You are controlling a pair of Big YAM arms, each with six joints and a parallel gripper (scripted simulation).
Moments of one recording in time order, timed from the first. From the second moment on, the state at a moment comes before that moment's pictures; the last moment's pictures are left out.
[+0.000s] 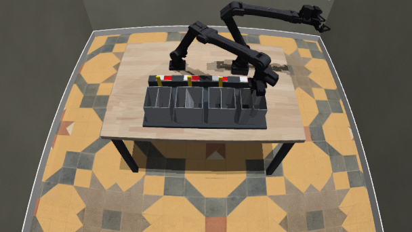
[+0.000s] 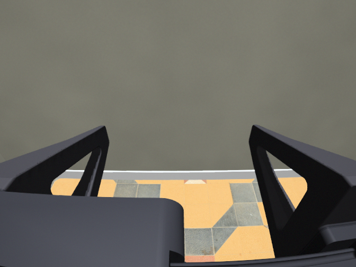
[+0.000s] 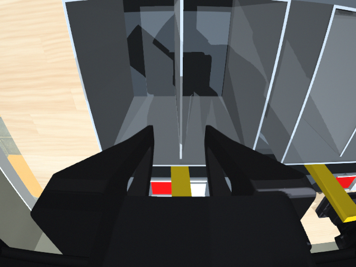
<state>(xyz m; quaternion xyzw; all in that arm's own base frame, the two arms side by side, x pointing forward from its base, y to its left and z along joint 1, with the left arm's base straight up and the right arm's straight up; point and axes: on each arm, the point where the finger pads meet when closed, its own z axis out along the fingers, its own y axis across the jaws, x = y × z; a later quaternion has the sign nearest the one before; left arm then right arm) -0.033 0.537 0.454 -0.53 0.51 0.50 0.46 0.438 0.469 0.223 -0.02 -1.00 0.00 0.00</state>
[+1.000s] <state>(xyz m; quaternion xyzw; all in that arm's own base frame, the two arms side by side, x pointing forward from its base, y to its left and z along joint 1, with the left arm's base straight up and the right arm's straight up) -0.033 0.537 0.454 -0.53 0.51 0.50 0.46 0.438 0.469 0.223 -0.02 -1.00 0.00 0.00</state>
